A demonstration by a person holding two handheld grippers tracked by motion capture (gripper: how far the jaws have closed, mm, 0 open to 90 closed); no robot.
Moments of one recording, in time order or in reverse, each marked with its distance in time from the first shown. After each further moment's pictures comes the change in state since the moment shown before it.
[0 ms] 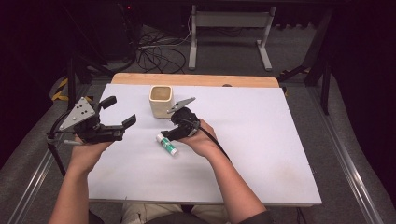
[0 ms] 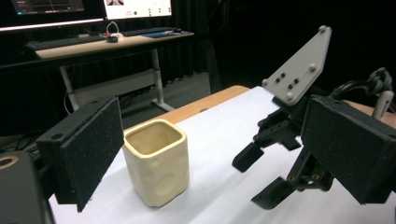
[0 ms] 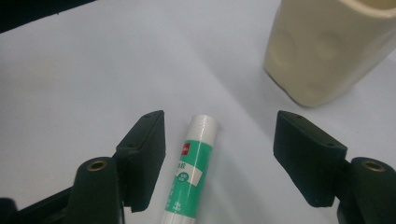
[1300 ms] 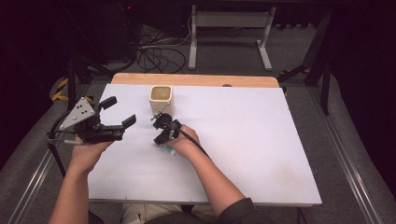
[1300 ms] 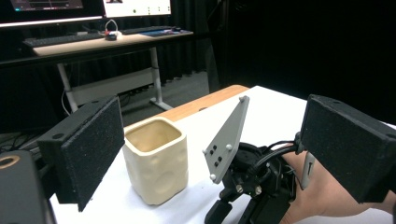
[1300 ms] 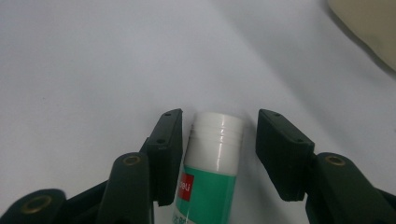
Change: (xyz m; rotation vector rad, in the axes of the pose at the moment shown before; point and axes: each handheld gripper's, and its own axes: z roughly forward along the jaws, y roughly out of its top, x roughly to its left) left arm 0.003 -0.003 0.001 0.000 -0.004 -0.011; right arm 0.005 0.003 0.086 0.260 0.000 0.054
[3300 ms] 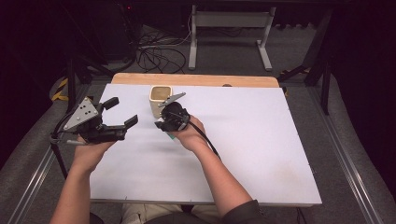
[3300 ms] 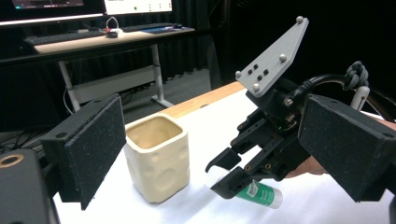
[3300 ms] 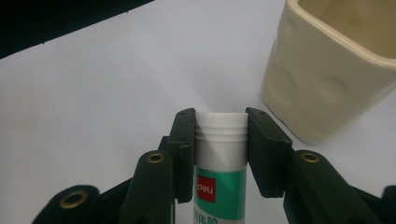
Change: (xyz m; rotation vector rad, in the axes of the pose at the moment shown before) left arm -0.001 -0.004 0.005 0.011 0.008 0.006; right arm -0.007 0.003 -0.064 -0.296 -0.014 -0.021
